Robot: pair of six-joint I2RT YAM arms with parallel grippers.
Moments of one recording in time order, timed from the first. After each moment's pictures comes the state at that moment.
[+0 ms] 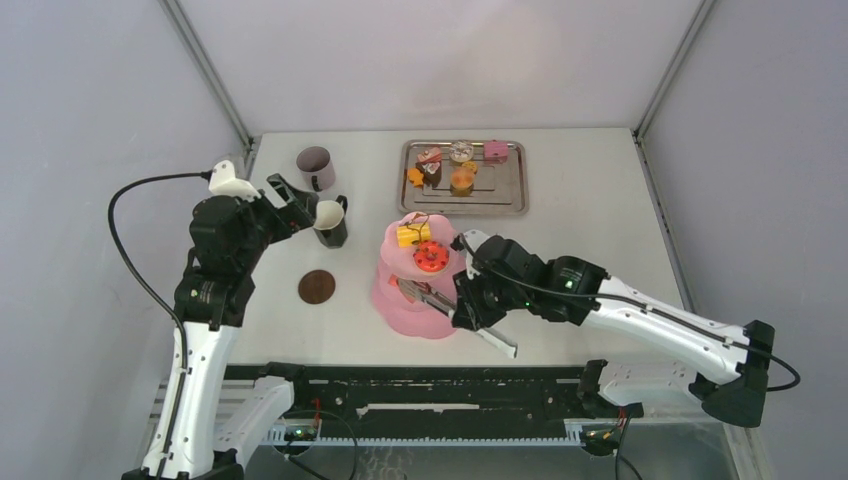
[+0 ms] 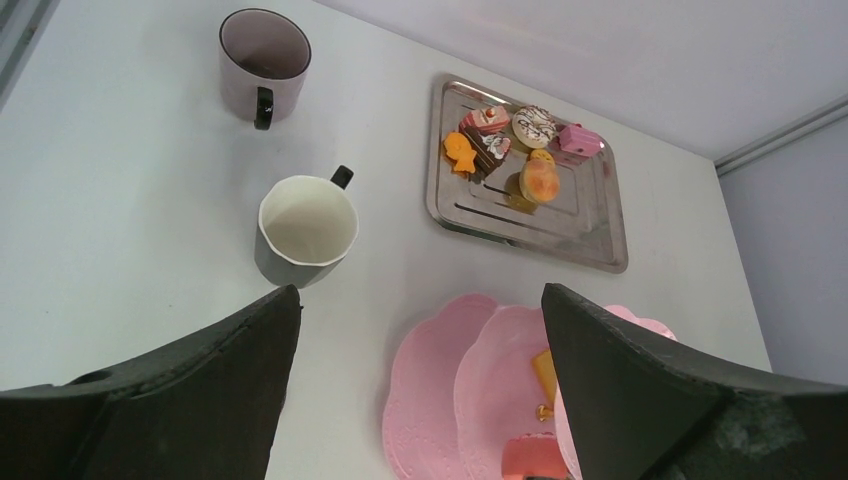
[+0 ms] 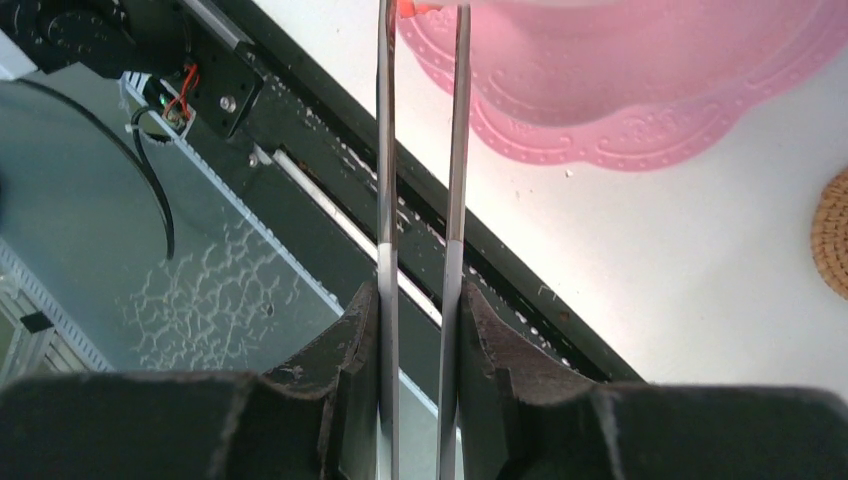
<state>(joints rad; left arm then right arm) -0.11 0.79 1.08 -0.55 0.00 -0.46 1.07 1.10 1.12 -0.89 -0.07 0.52</state>
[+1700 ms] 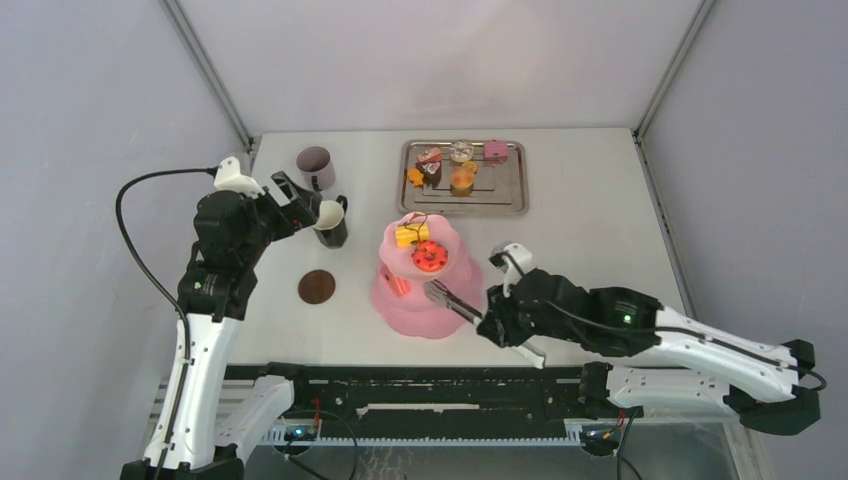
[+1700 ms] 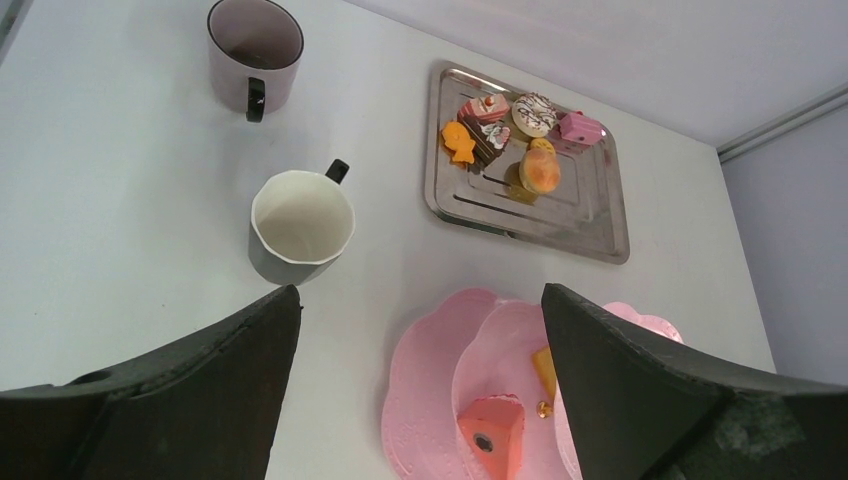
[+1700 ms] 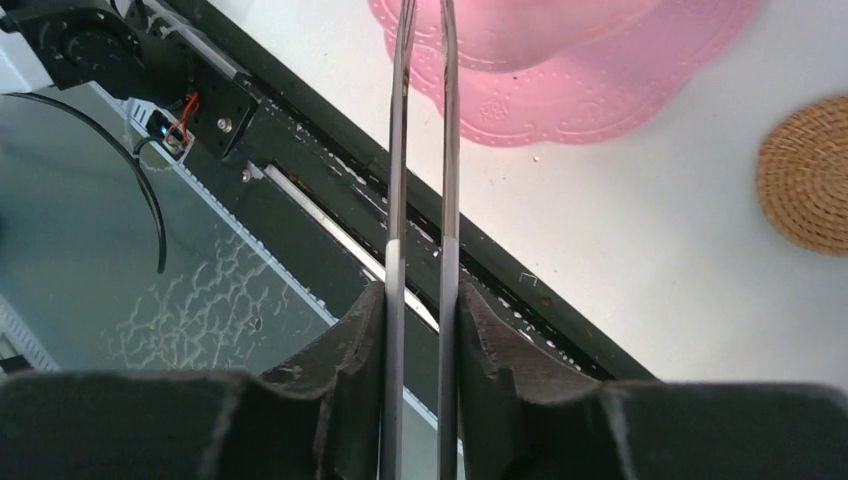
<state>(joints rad) -0.10 0.82 1.08 -0.54 0.02 -0.45 1.24 0.90 1.01 -0.87 0.17 0.63</state>
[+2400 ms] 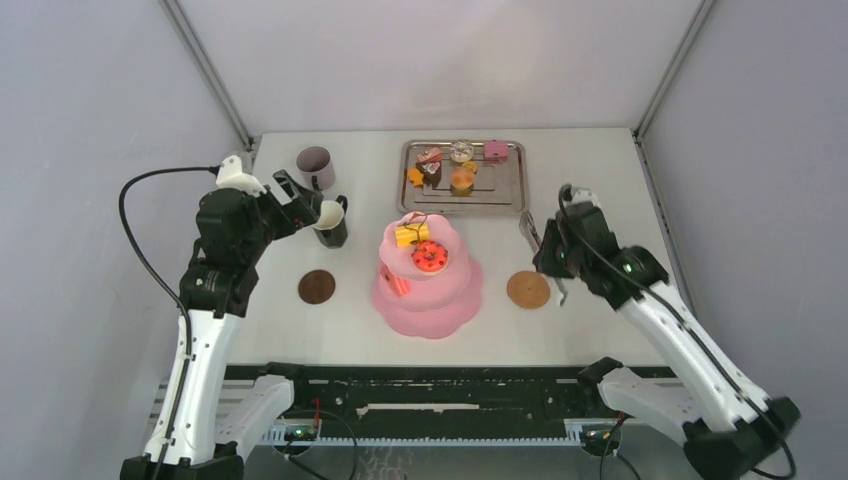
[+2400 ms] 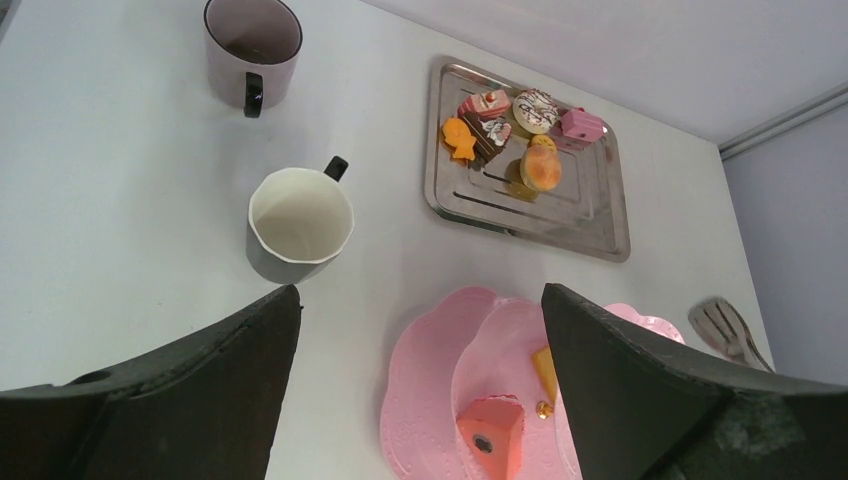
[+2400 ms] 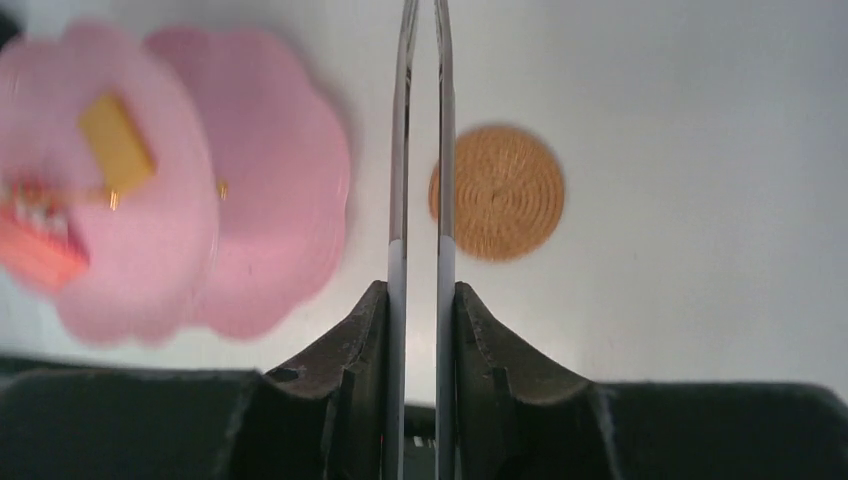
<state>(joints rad) -0.10 0.84 1.08 -0.54 0.03 -0.45 0.56 0.89 1.02 -0.97 0.21 0.54</state>
